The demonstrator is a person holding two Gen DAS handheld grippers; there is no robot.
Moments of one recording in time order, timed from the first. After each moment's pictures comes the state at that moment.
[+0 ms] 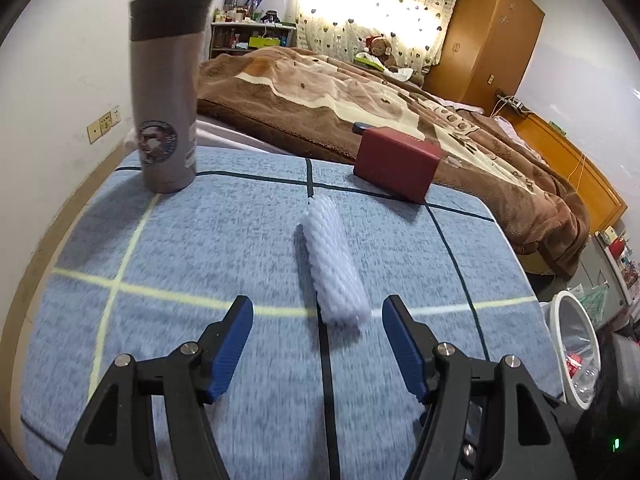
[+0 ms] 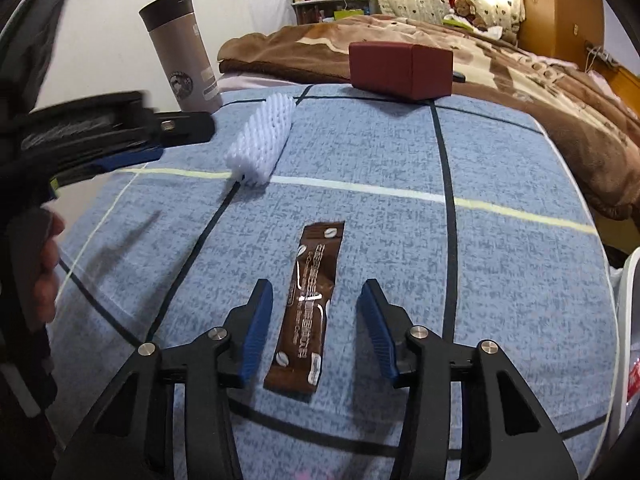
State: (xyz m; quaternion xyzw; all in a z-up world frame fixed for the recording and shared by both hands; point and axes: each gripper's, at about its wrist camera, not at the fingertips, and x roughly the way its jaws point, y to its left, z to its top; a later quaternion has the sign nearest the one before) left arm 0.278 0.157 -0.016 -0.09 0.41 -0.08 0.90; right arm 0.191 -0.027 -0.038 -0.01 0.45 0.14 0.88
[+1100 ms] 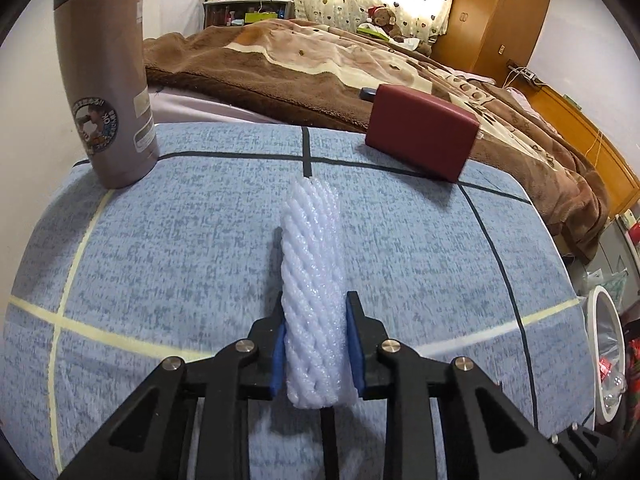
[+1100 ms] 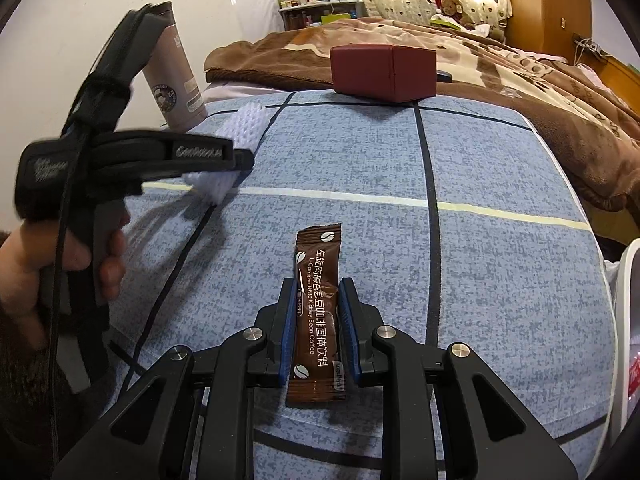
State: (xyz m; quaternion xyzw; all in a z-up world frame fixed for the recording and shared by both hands) left arm 0.322 0.141 -0.053 -0.06 0.45 -0.07 0.89; right arm 0.197 -0.035 -0.039 0.02 0.44 0.12 0.89
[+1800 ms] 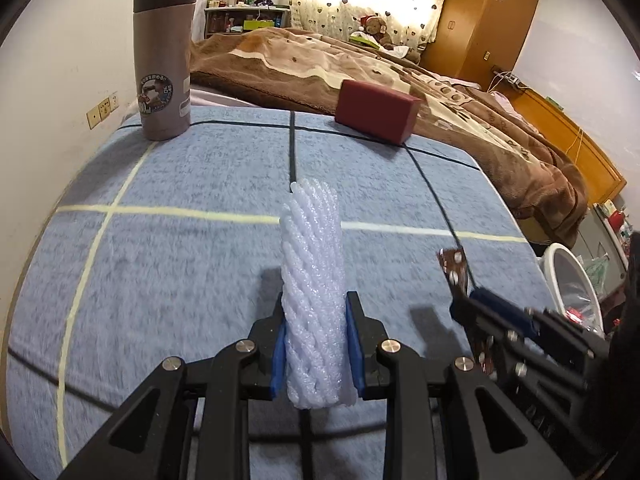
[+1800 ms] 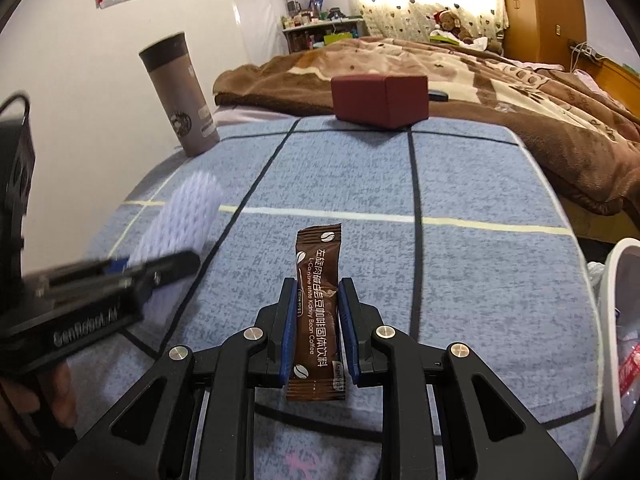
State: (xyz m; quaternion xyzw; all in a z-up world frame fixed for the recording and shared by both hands) left arm 0.221 0.136 -0.029 -0.07 0.44 -0.08 0.89; right arm 0.180 -0.047 -0.019 0.03 0.41 0.13 0.90
